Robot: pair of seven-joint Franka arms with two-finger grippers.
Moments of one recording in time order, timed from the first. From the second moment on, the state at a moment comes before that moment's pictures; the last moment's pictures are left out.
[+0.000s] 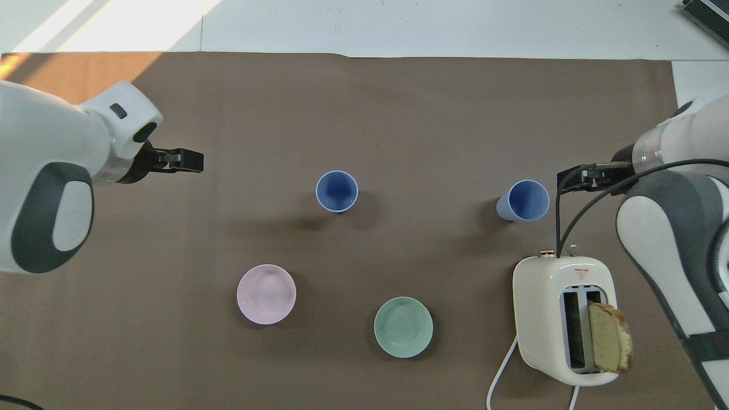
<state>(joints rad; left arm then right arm) -0.31 0.05 0.14 -1.83 -0.06 2.04 -0.07 -0.04 0.08 0.06 -1.82 0.02 1.87 0.05</state>
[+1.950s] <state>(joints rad) -0.10 0.03 0.12 -1.54 -0.02 1.63 0.14 -0.04 0.20 0.12 -1.77 0.04 1.94 0.05</state>
